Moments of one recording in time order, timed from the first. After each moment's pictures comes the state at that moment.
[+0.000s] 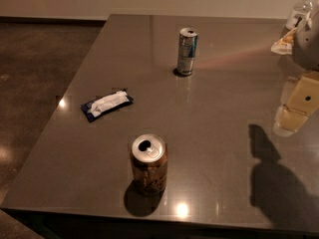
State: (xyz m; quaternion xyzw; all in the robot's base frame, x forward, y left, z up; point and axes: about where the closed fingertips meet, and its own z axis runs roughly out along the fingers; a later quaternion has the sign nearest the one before) arm 0.438 -0.217 0.976 -0.60 0.78 -0.03 0.16
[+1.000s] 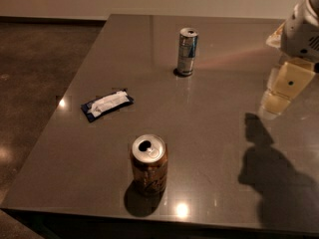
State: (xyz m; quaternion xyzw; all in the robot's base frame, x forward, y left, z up) arm 0.474 -0.214 0.974 -0.58 0.80 -0.02 0.17
